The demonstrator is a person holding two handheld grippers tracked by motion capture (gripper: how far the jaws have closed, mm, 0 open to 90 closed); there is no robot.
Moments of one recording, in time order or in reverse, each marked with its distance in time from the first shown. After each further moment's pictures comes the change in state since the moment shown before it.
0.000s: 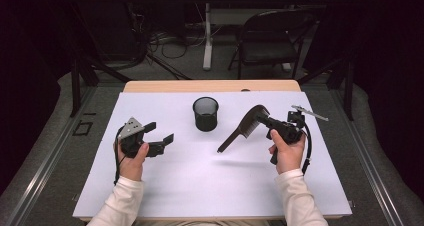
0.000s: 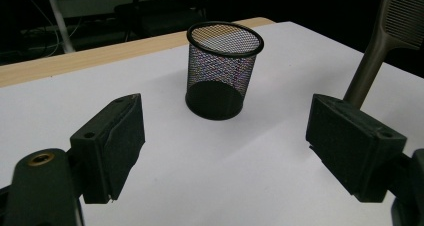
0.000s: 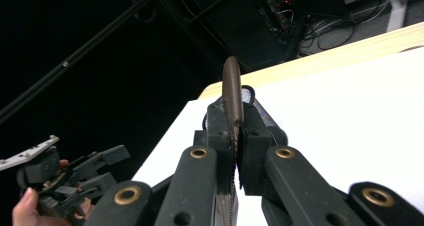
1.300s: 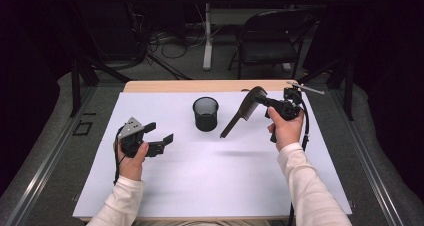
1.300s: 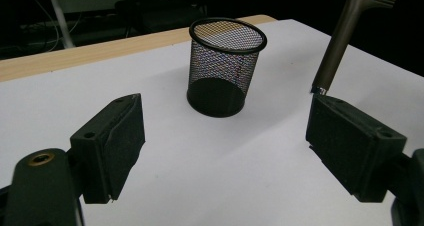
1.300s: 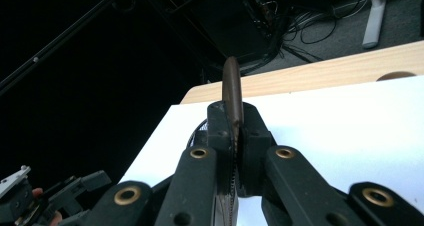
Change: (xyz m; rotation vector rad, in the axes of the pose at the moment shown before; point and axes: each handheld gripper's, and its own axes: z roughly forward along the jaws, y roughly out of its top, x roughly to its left) left arm 0.002 -0.001 0.001 0.010 0.003 -0.007; right arm 0.004 0.053 0.032 0.052 -0.067 -0.012
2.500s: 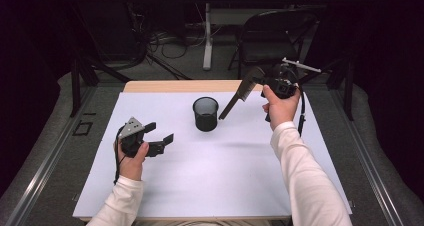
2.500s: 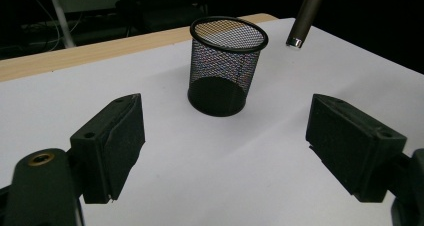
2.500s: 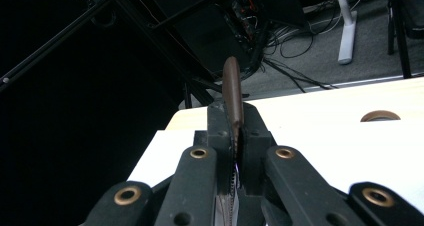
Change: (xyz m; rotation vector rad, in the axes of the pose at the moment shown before) left arm 0.000 0.000 0.001 0.003 0.002 0.002; right arm 0.021 0.046 0.023 -0.027 -0.088 -0.012
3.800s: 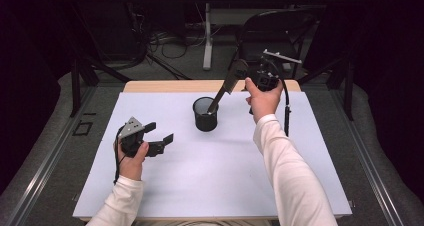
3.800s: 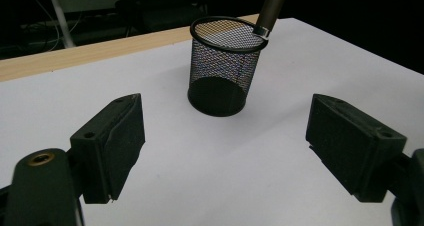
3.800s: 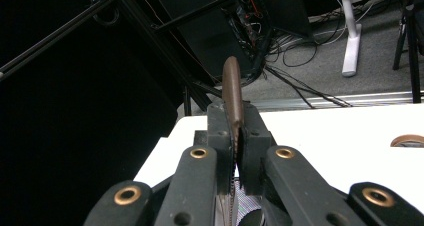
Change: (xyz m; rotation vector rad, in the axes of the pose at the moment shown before) left arm 0.000 0.000 0.000 0.003 -0.001 0.001; right arm 0.037 0.003 0.033 -0.013 -0.005 -0.052
